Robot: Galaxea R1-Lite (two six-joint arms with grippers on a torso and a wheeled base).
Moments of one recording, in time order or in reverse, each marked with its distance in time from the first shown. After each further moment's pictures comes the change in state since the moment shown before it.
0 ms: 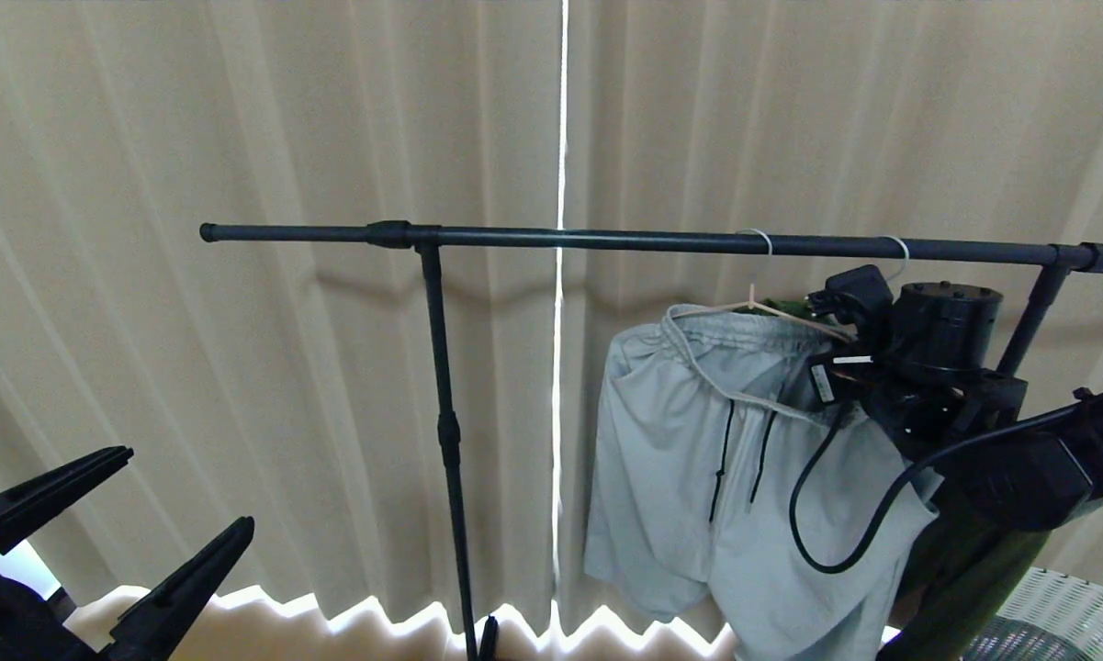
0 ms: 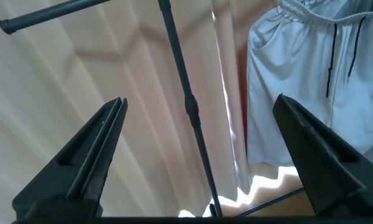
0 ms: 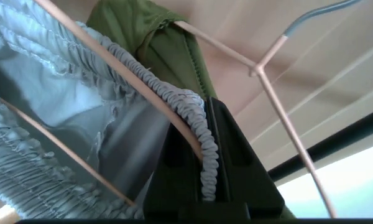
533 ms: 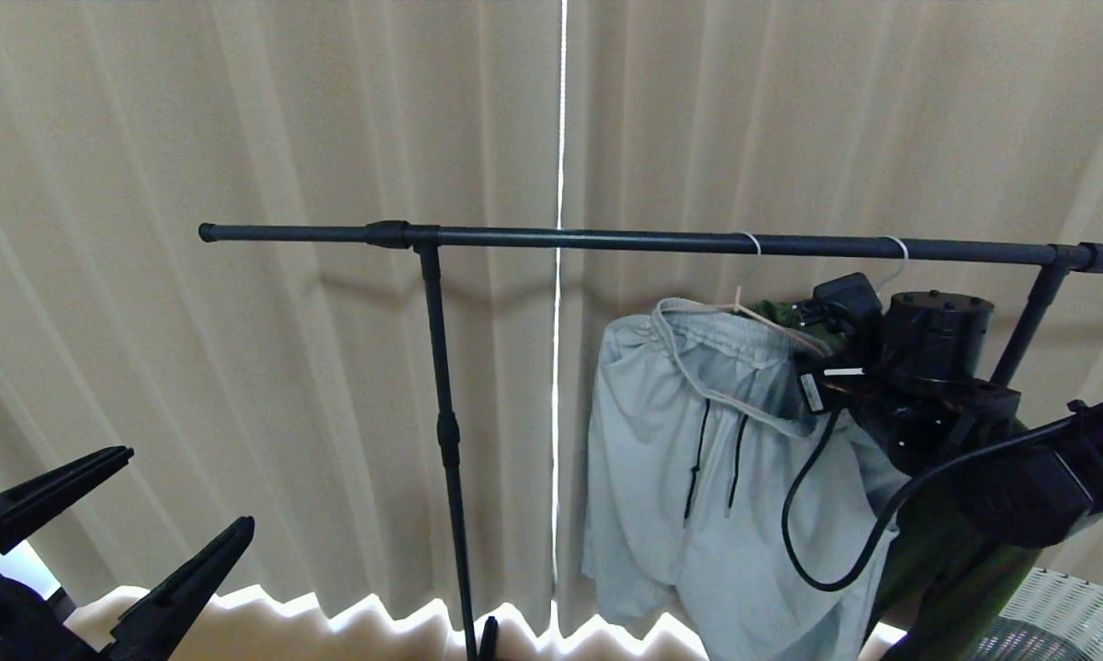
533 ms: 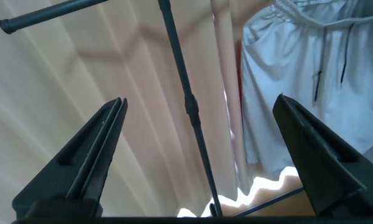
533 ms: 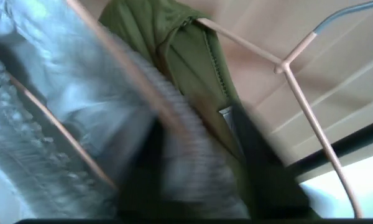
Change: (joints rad) left arm 0.001 0.001 0.000 0.000 0.000 0.000; right arm 0.041 -0.008 0.037 -0.023 0.004 0.006
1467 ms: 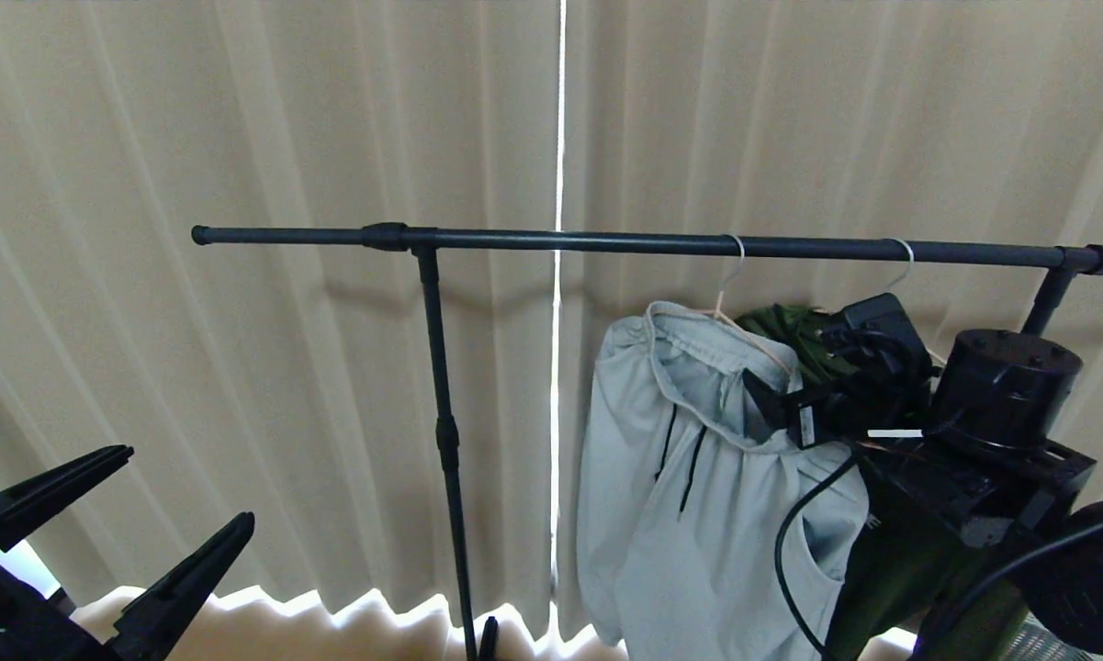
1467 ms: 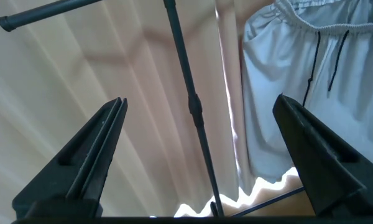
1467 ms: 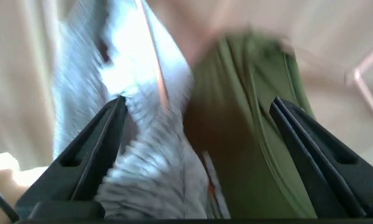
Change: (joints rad) left arm 0.013 0.010 -0.004 0.002 0.001 -0.003; right arm 0.081 -0.113 0.258 -0.257 0.296 0.107
